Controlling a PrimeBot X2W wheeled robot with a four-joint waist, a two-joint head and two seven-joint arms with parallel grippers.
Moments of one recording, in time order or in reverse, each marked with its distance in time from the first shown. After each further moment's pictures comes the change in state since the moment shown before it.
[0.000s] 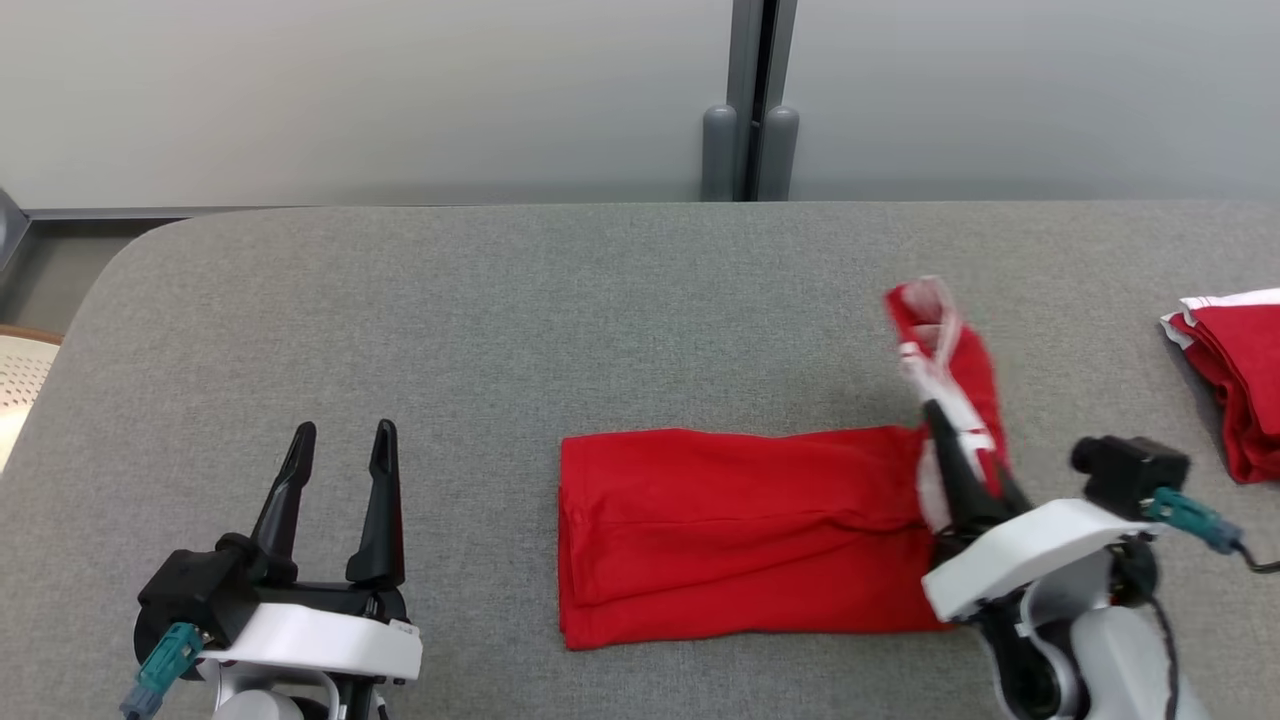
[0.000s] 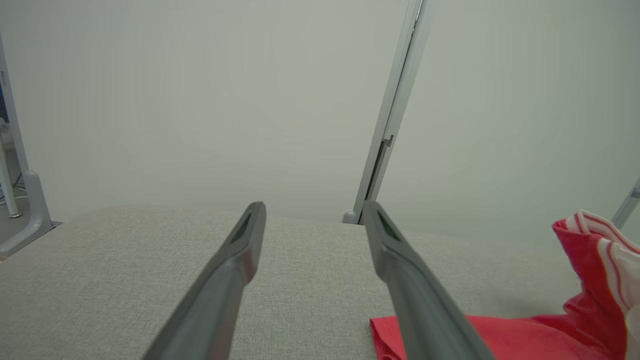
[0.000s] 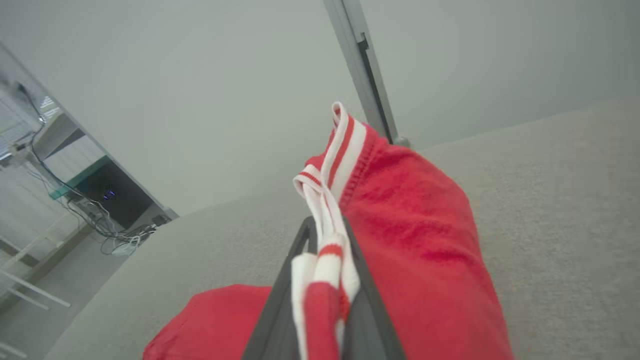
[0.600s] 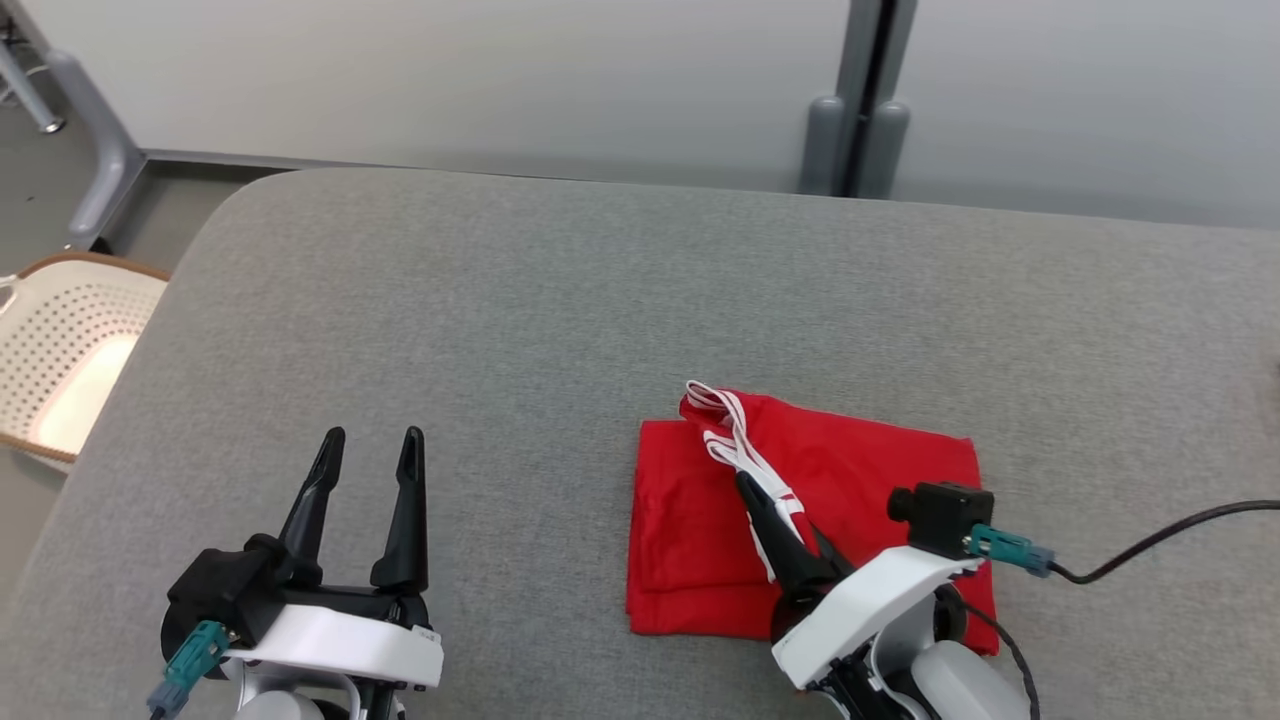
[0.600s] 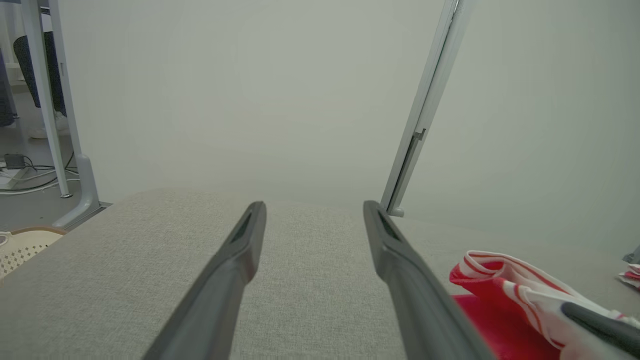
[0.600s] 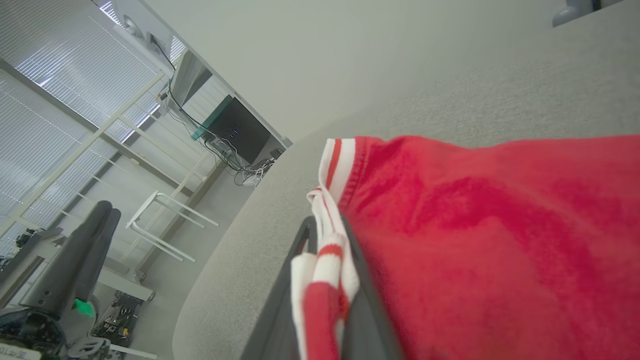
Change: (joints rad) left arm -0.004 0.001 -0.043 0.017 -0.012 0.000 0.000; right arm -0.055 0.026 0.434 0.099 0.339 0.000 -0.081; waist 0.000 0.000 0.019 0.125
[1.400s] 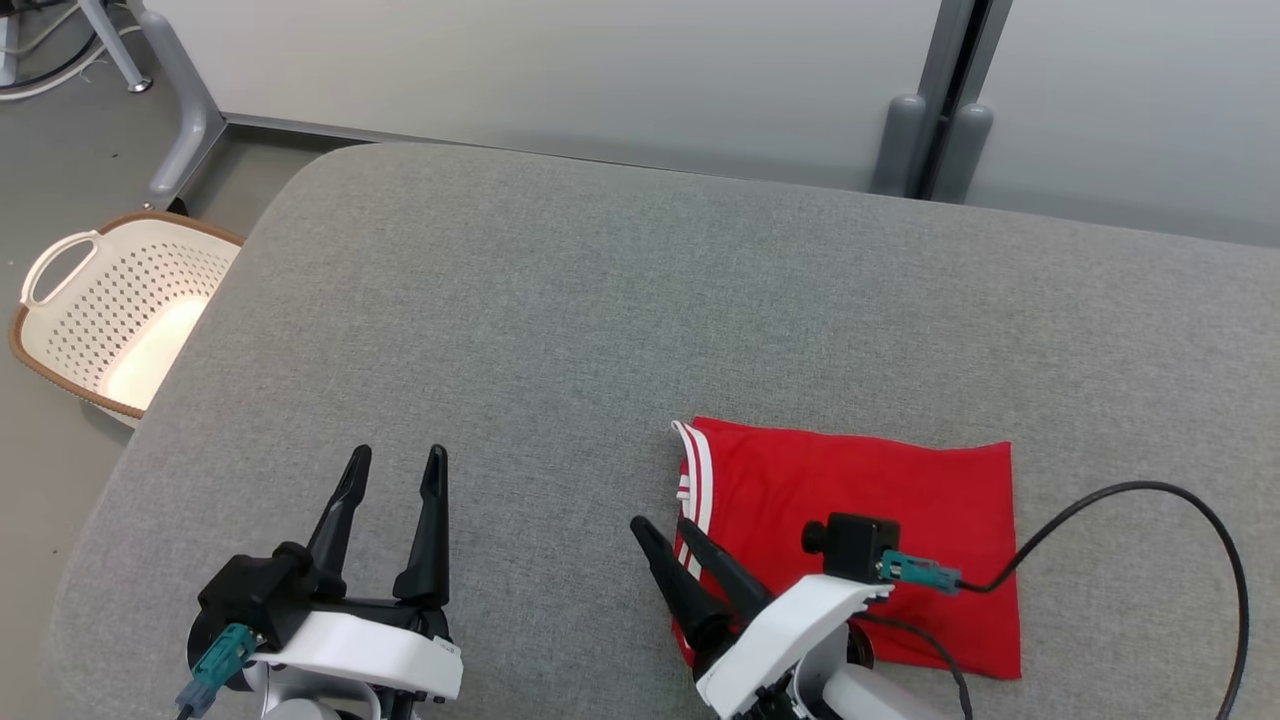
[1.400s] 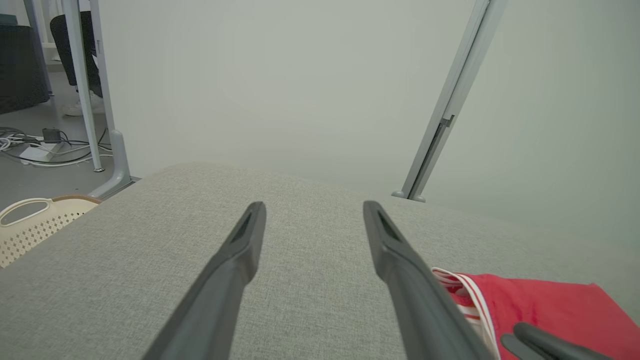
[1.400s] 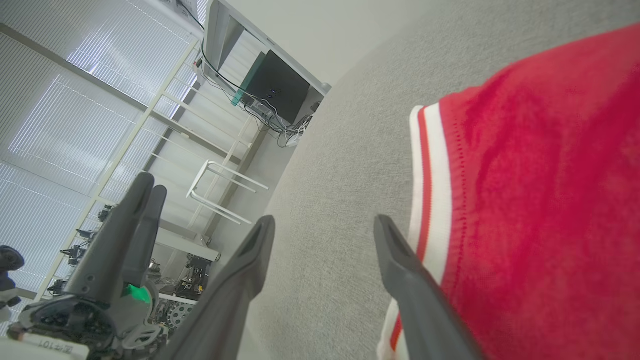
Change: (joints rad) left arm -0.001 -0.001 -0.046 0.044 -0.026 0.018 0.000; right arm -0.151 0.002 0.394 0.183 0.399 0.000 -0.179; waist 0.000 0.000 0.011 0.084
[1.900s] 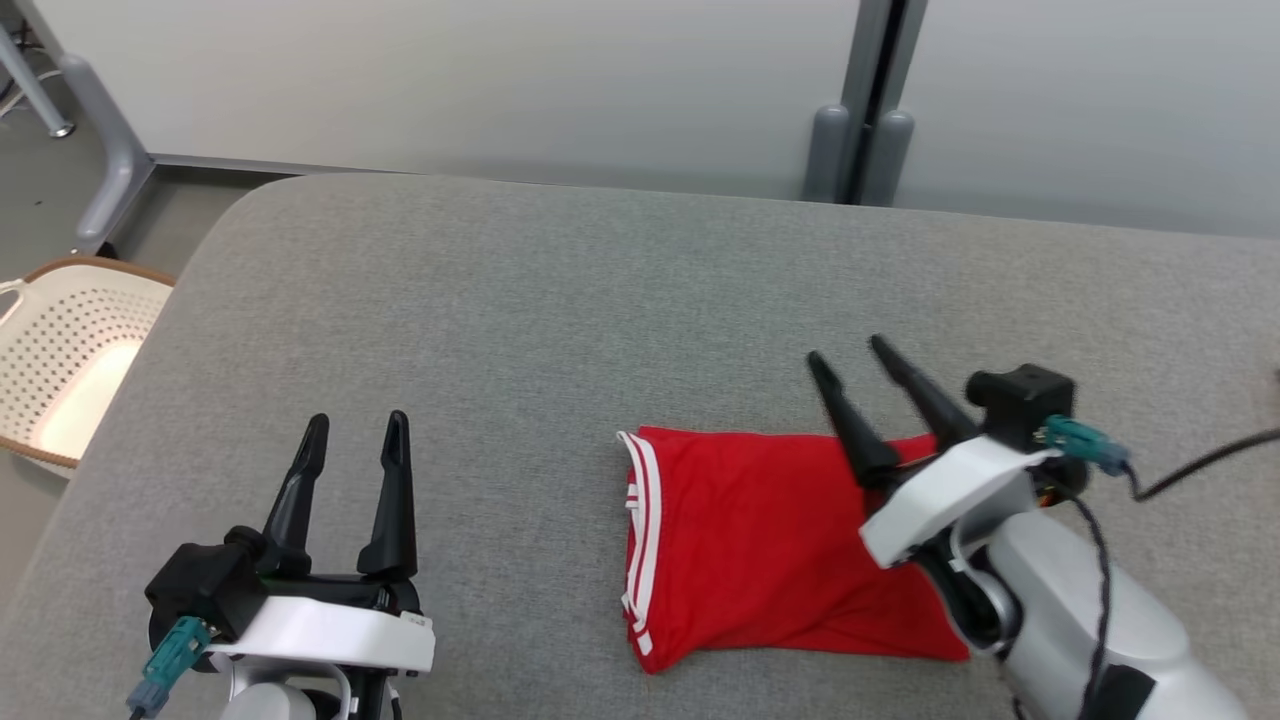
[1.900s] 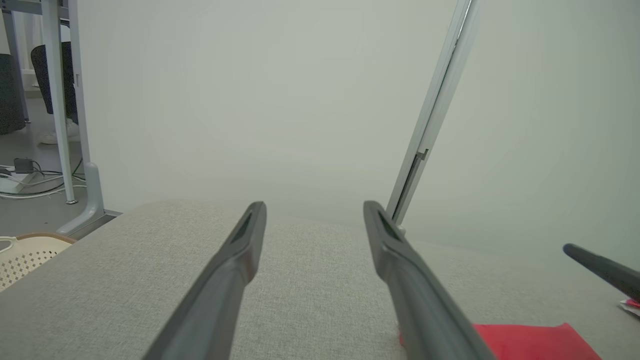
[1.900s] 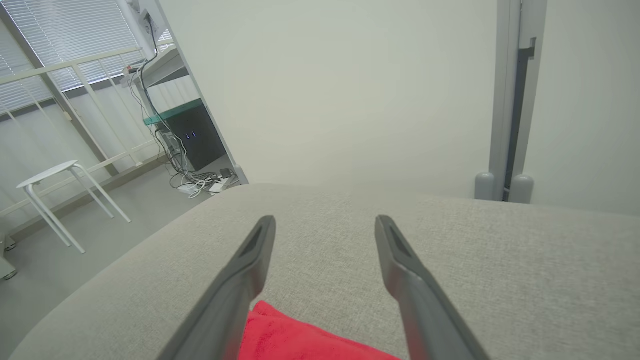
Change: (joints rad) left arm -0.002 0.000 0.045 -0.071 -0.007 0.006 0.000; right arm -0.134 -0.144 -0.235 0.067 -0.450 0.000 -0.021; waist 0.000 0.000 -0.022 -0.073
